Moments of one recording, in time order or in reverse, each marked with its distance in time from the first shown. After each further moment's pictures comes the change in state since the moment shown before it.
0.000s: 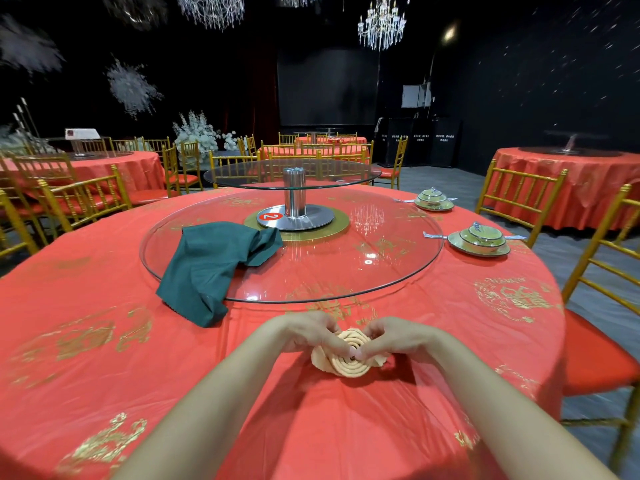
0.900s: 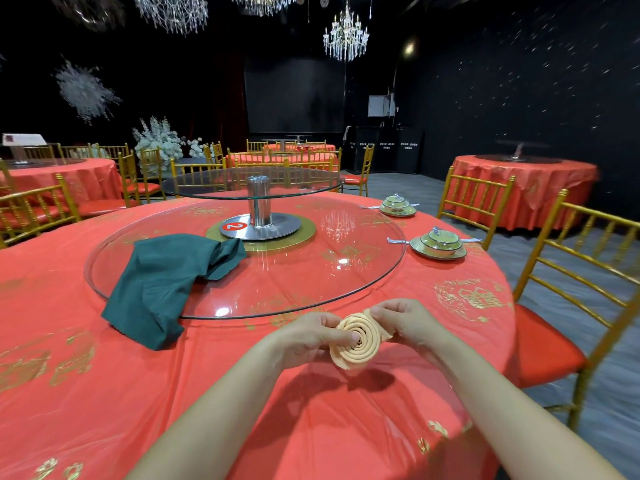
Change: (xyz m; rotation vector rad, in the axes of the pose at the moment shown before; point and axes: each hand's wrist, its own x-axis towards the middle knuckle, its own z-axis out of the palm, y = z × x) left_hand 0.033 0.026 0.034 -0.389 -0.051 0.224; right_hand -0.046 0.016 -0.044 0.450 0.524 -0.167
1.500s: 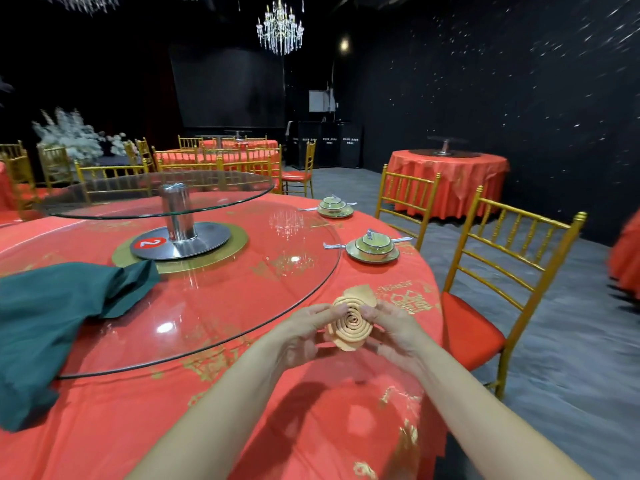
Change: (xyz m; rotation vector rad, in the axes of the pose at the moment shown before) left_hand 0.095 0.052 0.069 -0.247 -0.043 0.016; right_hand 0.003 0.006 -0.090 0.556 0.122 0.088
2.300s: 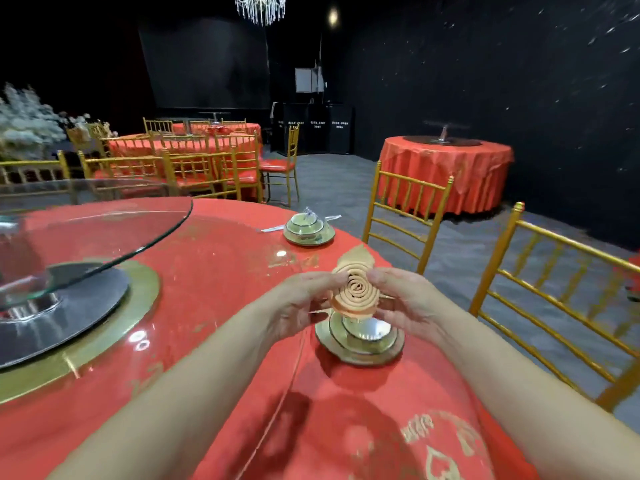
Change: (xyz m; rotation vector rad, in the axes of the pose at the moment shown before) left_hand 0.339 0.130 -0.049 0.014 -0.007 0.064; right_hand 0.304 -0.154 -0.113 -0.148 0.037 -0.011
